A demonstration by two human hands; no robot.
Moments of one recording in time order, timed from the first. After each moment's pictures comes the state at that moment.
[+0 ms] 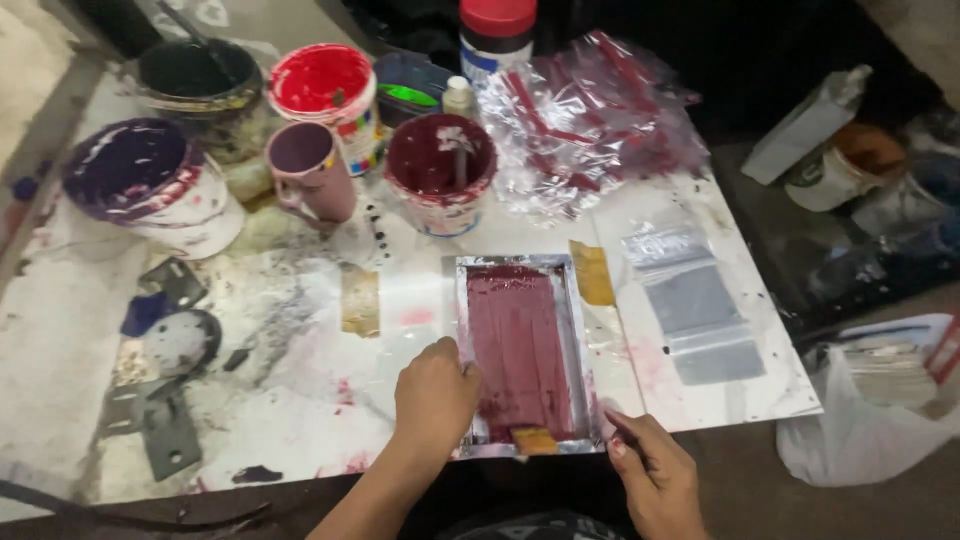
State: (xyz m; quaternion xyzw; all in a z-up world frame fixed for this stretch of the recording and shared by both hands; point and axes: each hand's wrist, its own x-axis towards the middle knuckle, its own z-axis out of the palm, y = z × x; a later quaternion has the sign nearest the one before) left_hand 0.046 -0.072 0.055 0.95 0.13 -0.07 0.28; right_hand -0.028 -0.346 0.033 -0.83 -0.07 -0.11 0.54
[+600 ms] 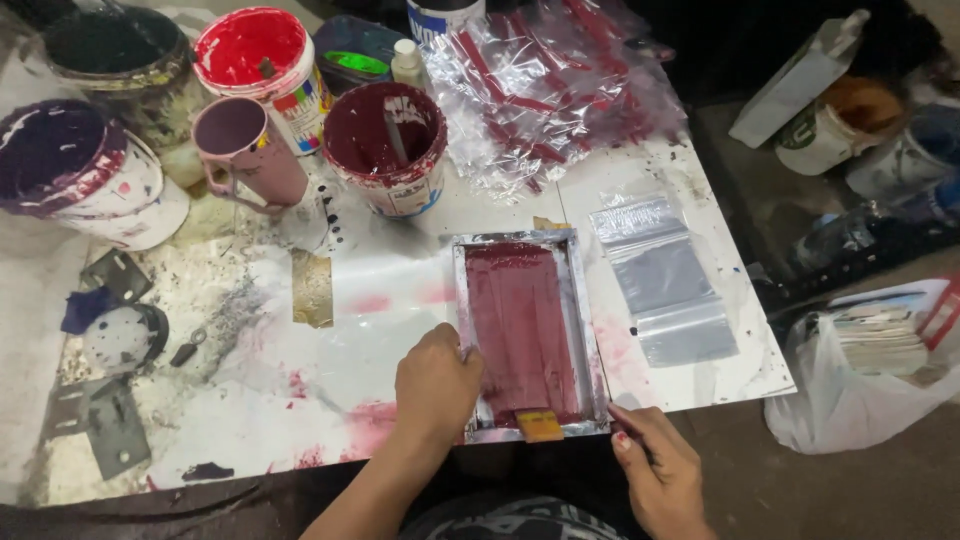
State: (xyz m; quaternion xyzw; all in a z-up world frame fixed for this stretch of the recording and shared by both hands) left_hand 0.054 -0.131 0.057 0.93 0.15 -0.09 0.32; right_hand -0.030 -0.399 0.017 -0.83 -0.07 -0.13 0.54
